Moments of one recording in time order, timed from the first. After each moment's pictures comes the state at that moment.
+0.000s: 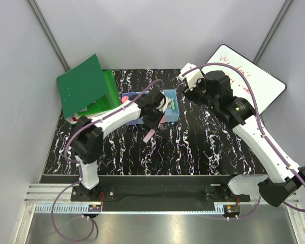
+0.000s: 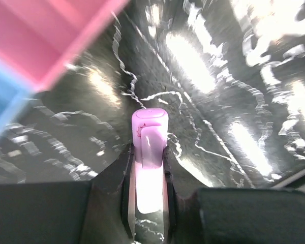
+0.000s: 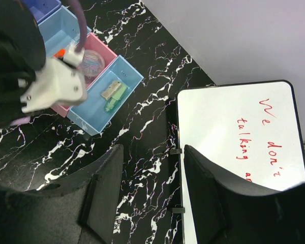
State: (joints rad) left arm -0.72 1.91 1.50 -0.80 0.10 -0.10; right arm 0.58 1.26 1.49 -0.63 0.14 -0.46
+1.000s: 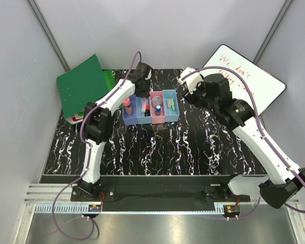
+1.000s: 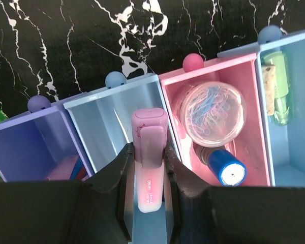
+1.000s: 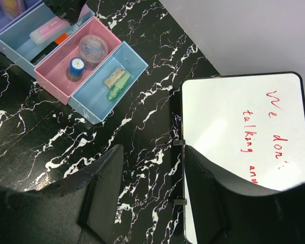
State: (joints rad) left arm -0.46 2.22 2.03 -0.78 -0.08 -0.27; right arm 0.58 1.24 1.45 -0.66 0.14 -0.47
